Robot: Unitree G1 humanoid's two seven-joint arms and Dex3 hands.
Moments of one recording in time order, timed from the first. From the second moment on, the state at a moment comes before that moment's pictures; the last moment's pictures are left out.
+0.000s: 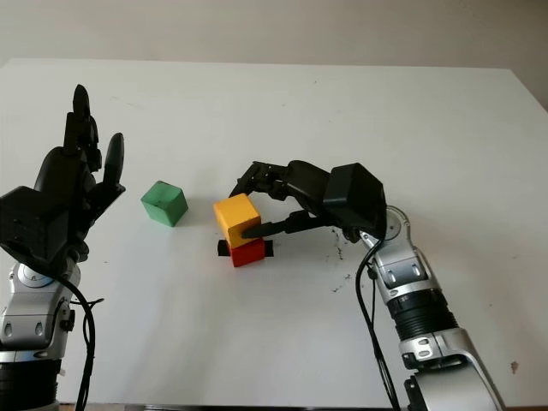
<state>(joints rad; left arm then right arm) -0.27 0.28 0.19 -0.09 0.06 0.11 -0.04 -0.59 -0.36 0.15 0.37 -0.03 -0.07 0.68</state>
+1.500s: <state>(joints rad) -0.27 0.28 0.19 -0.09 0.06 0.12 -0.04 -0.57 -0.35 0.15 0.34 -0.01 -0.04 0.68</state>
